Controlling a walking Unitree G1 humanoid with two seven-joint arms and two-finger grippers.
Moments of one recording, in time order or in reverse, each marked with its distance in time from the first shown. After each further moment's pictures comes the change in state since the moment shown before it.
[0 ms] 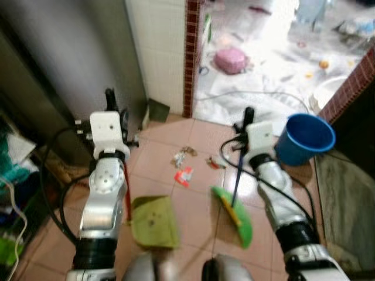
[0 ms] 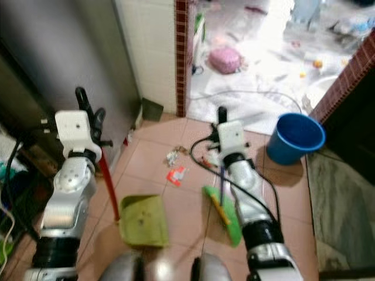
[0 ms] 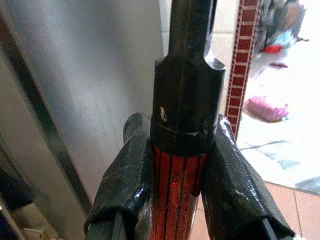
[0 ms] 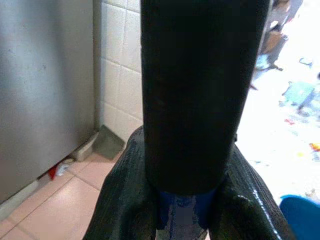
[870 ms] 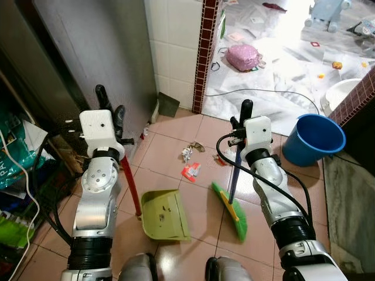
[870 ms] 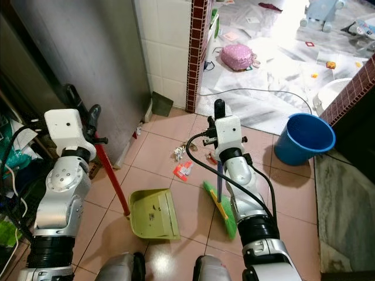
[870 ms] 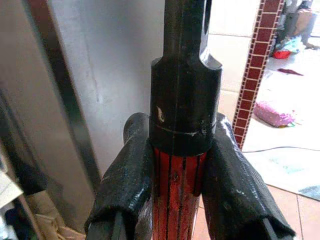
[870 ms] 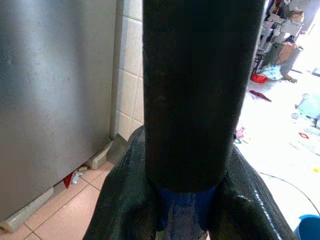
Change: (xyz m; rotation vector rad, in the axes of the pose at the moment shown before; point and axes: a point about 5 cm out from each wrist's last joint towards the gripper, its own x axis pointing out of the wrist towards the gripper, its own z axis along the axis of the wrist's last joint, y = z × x) left arm -0.001 0.004 0.000 -0.038 -0.005 -0.004; right arm 0.005 0.003 0.008 -0.005 -0.040 -0.007
